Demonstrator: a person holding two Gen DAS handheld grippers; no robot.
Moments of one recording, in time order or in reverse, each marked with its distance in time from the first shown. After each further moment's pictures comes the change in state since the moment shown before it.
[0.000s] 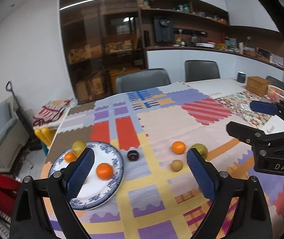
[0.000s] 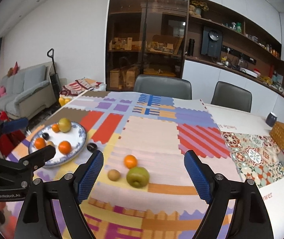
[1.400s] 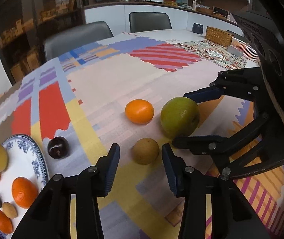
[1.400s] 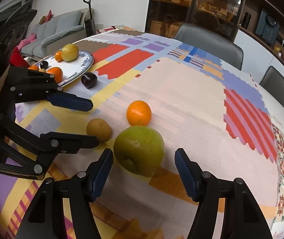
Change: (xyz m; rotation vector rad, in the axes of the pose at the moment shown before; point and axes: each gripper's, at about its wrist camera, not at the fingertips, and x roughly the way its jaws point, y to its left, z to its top) left arm 0.155 -0.039 -0.034 0.185 0.302 -0.392; right arm 0.142 -0.004 -0.058 -0.250 0.315 0.249
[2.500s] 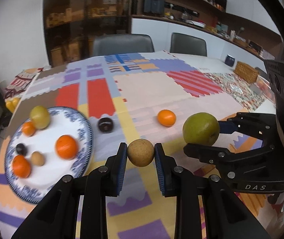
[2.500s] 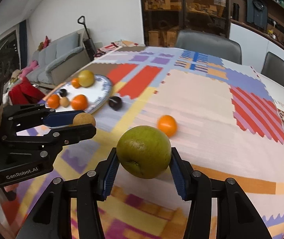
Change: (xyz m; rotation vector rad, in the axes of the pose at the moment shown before) left arm -0.088 0.015 -0.029 -0.289 -0.115 0.167; right arm -0.043 0.029 0.010 0.158 -0.086 0.102
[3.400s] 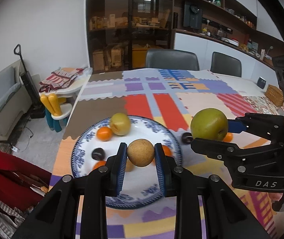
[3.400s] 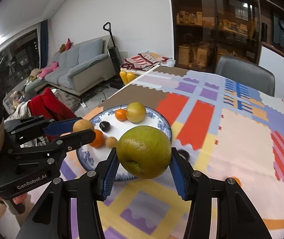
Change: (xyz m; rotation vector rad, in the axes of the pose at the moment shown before) left arm -0.050 0.121 0.005 -0.113 -0.067 0.195; right arm 0.033 0.100 0.083 -0.087 -0.068 0.122
